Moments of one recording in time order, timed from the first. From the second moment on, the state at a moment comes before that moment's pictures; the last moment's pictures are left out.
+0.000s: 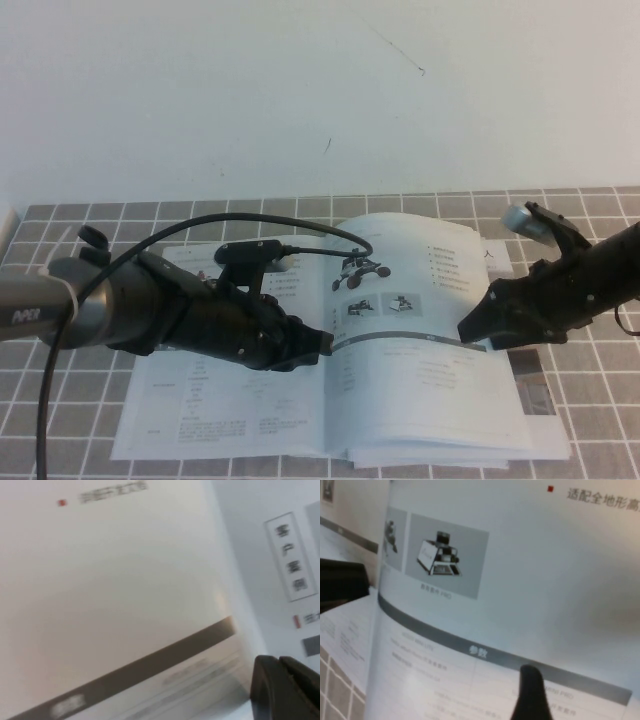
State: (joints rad) right arm 0.12 2.05 -1.20 0.97 0.87 -0.80; left arm -0.39 1.90 -1.02 -1.23 0.44 0.93
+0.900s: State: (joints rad) right arm 0.13 2.05 -1.25 1.05 1.00 -0.88; left arm -0.29 1.76 -1.07 -0.59 0.56 0.46
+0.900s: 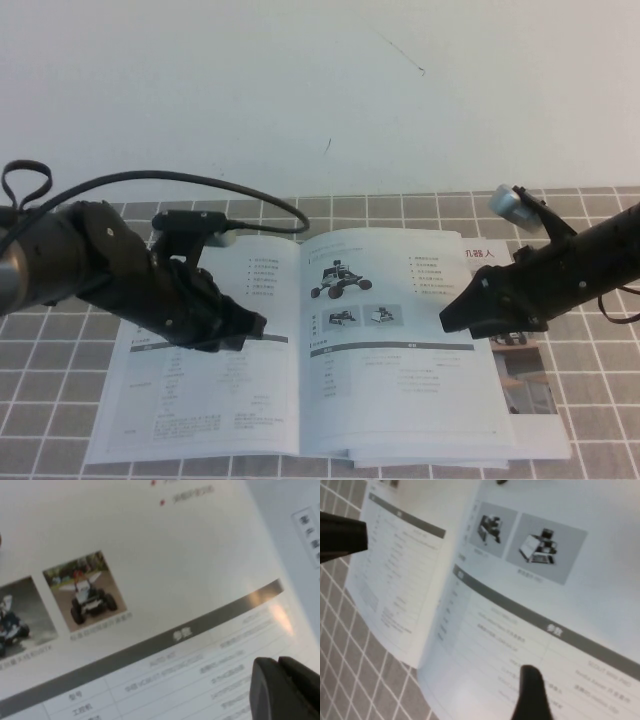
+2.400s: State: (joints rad) right arm 0.26 2.10 -1.25 1.22 0.87 -0.94; left arm -0.28 1.90 -1.08 -0.61 0.58 0.46
